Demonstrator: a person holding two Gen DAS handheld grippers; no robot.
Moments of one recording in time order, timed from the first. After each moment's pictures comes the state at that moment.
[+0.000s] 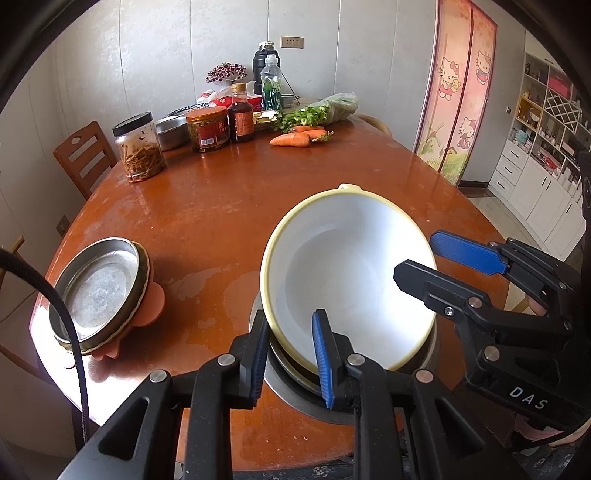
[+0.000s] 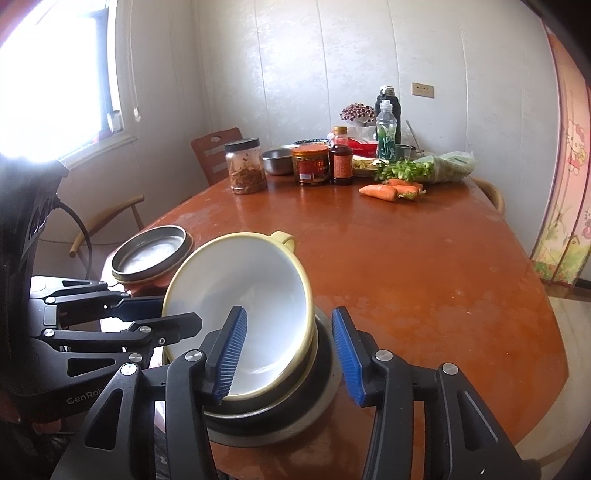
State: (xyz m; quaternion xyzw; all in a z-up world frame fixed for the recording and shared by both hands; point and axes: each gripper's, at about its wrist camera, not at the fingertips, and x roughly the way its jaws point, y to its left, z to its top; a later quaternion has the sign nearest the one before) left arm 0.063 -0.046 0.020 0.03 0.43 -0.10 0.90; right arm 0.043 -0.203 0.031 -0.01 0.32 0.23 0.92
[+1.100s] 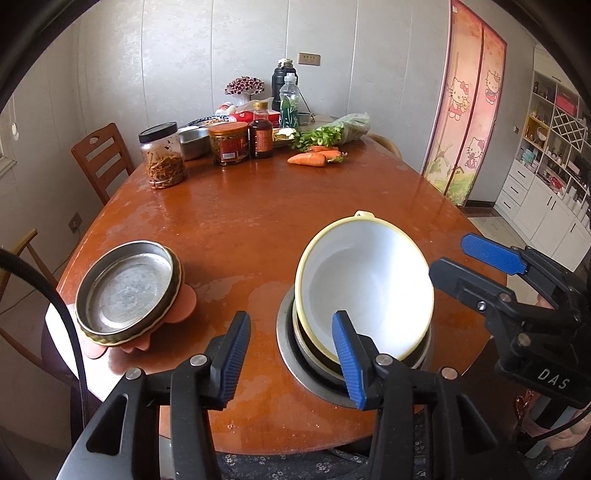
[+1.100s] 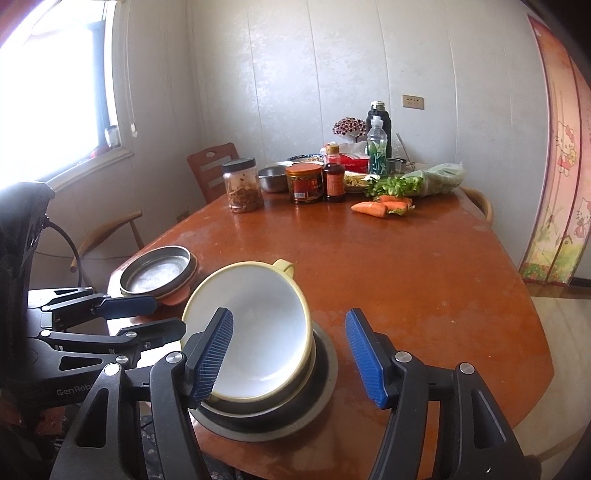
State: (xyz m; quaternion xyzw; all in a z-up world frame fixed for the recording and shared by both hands) left arm 0.042 -0.026 0.047 0.01 0.40 -0.08 0.91; right arm 0.029 -0.209 0.058 0.00 0.31 0.21 0.93
